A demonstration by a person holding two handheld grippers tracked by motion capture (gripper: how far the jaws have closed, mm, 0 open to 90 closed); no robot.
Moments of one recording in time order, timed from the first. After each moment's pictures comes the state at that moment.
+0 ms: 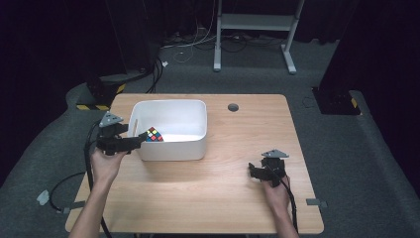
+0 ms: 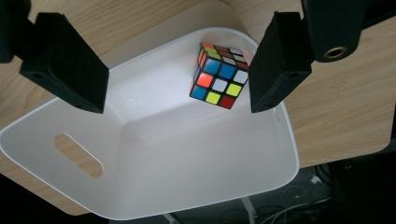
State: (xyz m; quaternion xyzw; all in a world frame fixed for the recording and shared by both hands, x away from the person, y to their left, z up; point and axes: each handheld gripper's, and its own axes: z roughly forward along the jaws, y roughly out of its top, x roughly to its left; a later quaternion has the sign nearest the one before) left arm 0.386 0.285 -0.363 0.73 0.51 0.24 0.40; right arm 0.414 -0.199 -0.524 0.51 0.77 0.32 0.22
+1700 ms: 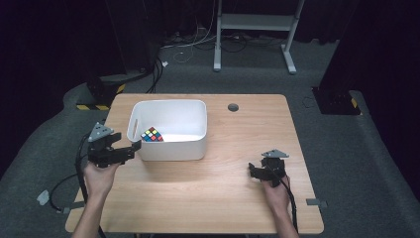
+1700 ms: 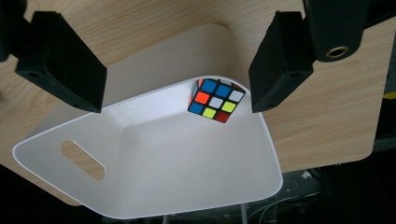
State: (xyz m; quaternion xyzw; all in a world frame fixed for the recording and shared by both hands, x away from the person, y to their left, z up) left arm 0.352 0.295 -0.371 0.70 0.51 0.25 0.42; right arm 0.414 -0.199 -0.524 0.51 0.77 0.32 0.22
